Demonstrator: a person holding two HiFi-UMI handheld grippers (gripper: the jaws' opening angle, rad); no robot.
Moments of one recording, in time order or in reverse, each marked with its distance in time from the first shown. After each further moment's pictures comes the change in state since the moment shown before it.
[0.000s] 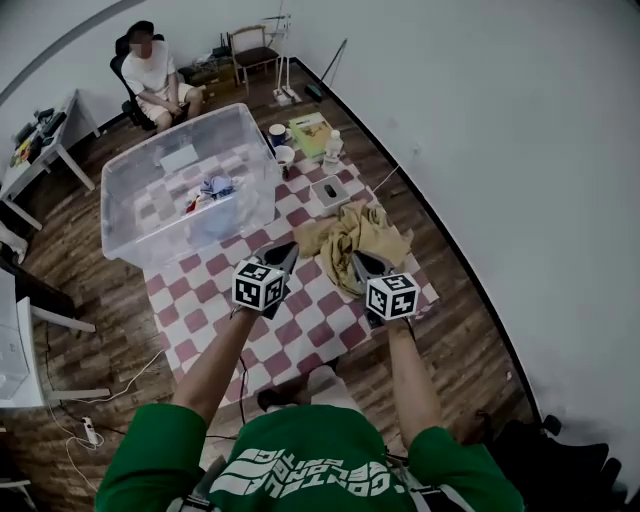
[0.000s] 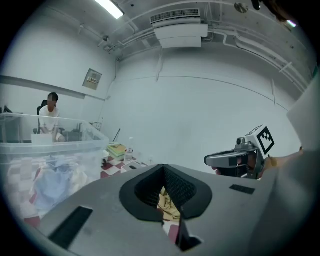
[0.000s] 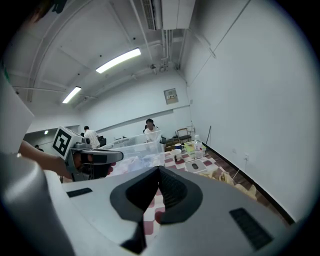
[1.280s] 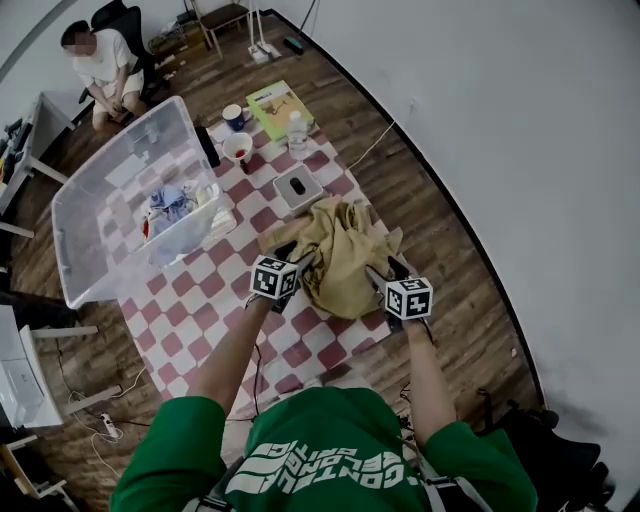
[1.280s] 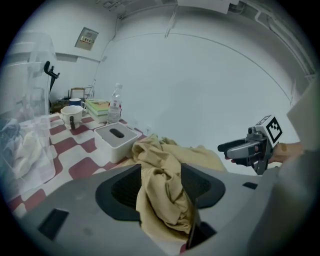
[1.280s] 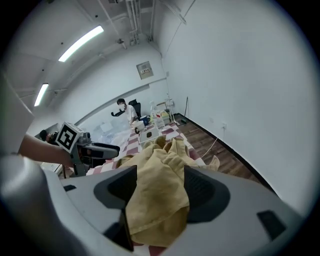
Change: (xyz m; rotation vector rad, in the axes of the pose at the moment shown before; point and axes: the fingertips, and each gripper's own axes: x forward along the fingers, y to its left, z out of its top) left arm 0.225 0.016 -0.122 -0.110 0.346 -0.054; right arm 0.020 -0.224 -0.115 0.186 0.293 -0.144
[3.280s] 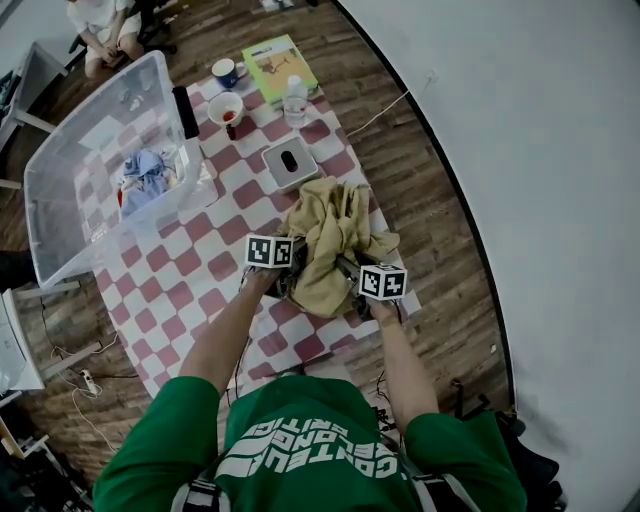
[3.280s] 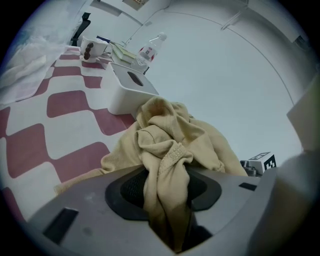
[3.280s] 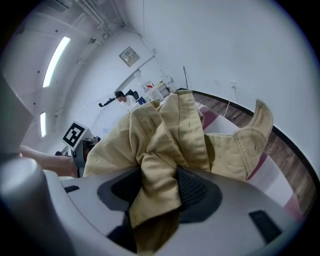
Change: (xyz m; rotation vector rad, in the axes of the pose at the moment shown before) left arm 0.080 0.015 -0.059 -0.474 0.177 -0.031; right arm 0.101 -0.003 -0.067 0.248 0.221 0.210
